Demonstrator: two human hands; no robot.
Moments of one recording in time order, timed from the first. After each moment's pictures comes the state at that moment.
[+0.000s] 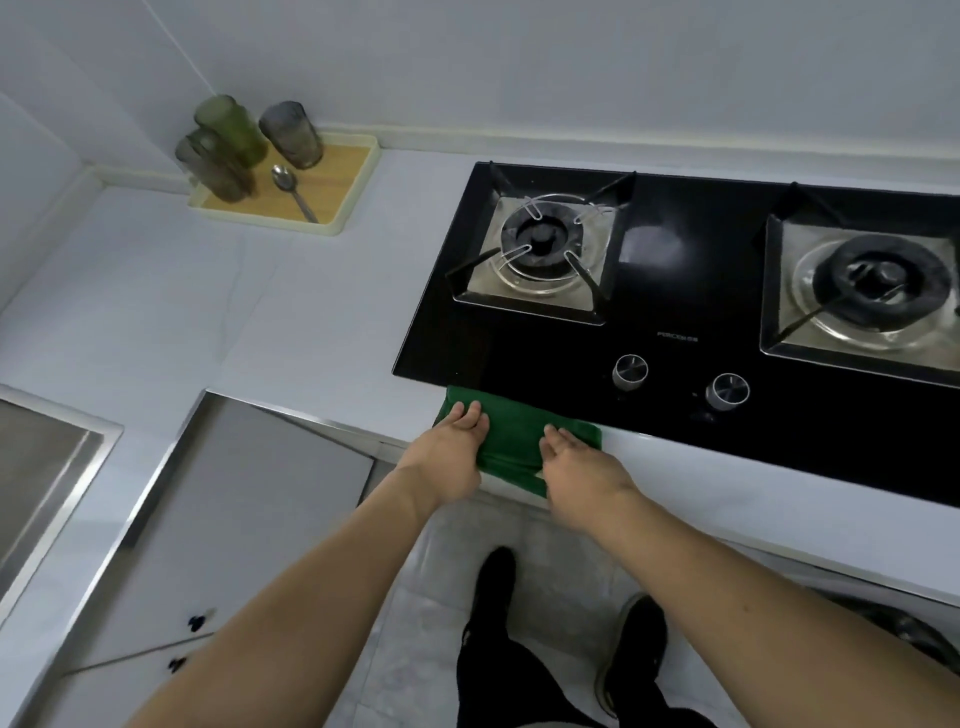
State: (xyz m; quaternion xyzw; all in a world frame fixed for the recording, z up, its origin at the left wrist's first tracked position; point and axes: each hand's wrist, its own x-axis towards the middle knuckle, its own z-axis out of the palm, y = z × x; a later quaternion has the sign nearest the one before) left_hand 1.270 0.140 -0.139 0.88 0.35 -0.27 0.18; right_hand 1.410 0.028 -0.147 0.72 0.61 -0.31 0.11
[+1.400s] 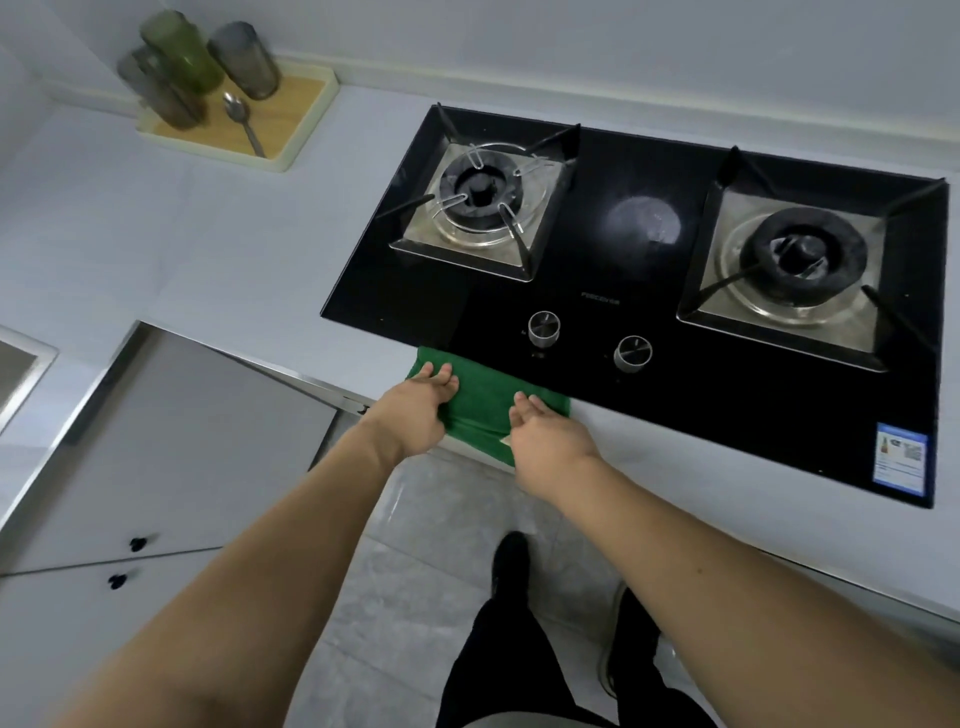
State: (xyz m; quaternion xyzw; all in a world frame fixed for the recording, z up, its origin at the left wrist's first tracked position) left_hand 1.333 0.080 -0.145 0.85 0.41 -0.25 0.21; right_hand 1.477 -0.033 -0.139 0.68 0.66 -0.29 0.14
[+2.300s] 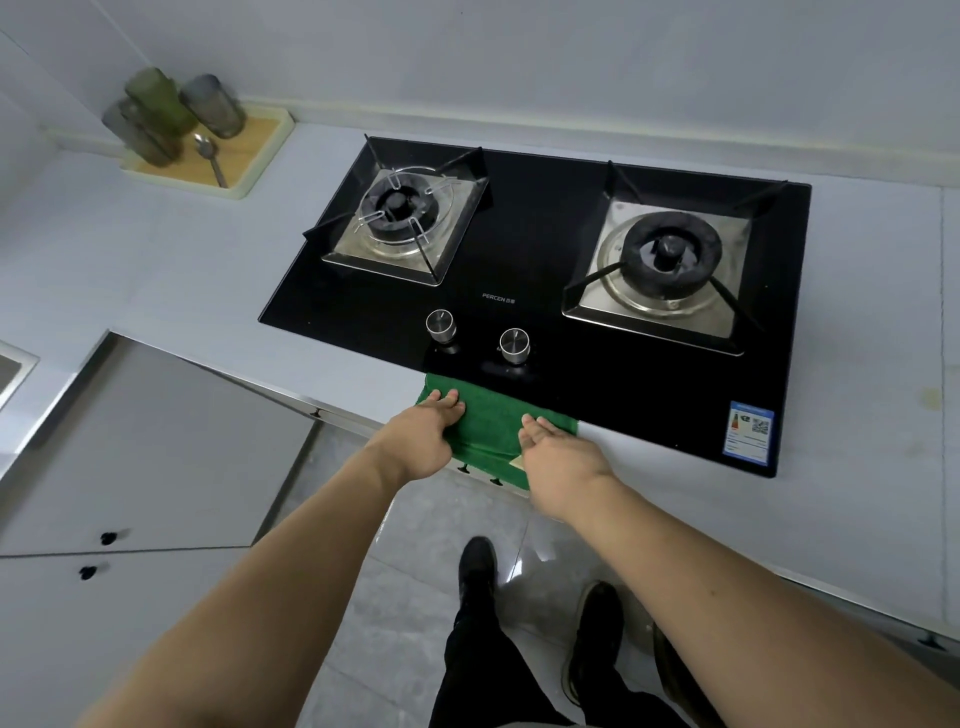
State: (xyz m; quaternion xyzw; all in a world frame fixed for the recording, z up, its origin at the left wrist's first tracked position) left_hand 1.439 -0.038 -0.140 0.84 0.44 -0.20 0.26; right_hand 1.596 -0.149 -0.151 0.68 0.66 -0.30 0.12
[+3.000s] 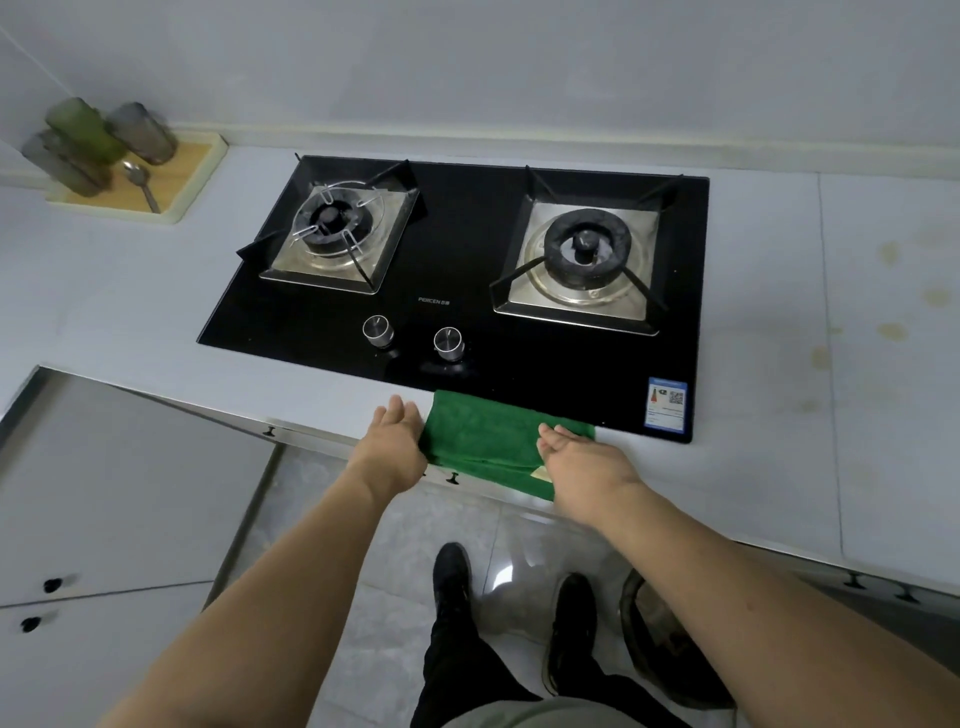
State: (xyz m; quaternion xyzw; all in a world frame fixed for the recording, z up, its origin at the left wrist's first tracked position) left_hand 1.470 -0.074 -0.157 0.80 0.50 -0.25 0.19; right_hand 1.657 -0.221 -0.147 0.72 0.62 -0.30 0.10
